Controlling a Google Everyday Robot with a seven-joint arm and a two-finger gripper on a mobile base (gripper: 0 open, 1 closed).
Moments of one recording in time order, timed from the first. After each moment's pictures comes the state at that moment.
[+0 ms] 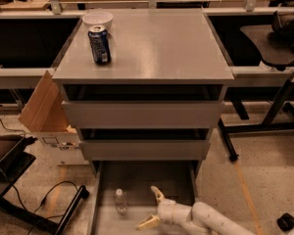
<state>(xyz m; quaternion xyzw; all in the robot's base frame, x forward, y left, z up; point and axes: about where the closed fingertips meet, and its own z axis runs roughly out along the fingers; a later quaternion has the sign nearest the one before) 0.503 0.019 0.286 -0.39 0.68 0.39 0.48</state>
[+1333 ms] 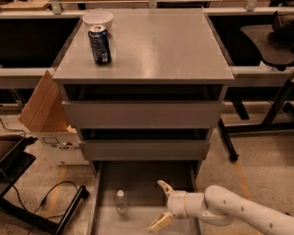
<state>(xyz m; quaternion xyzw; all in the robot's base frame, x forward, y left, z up) 0.469 -0.025 0.390 -0.49 0.69 0.35 0.40</state>
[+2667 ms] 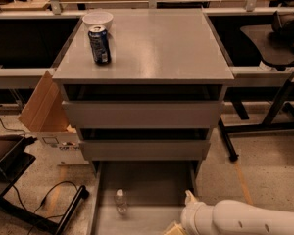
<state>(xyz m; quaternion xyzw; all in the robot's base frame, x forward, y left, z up) 0.406 -0.091 0.469 -0.40 0.85 0.16 0.30</state>
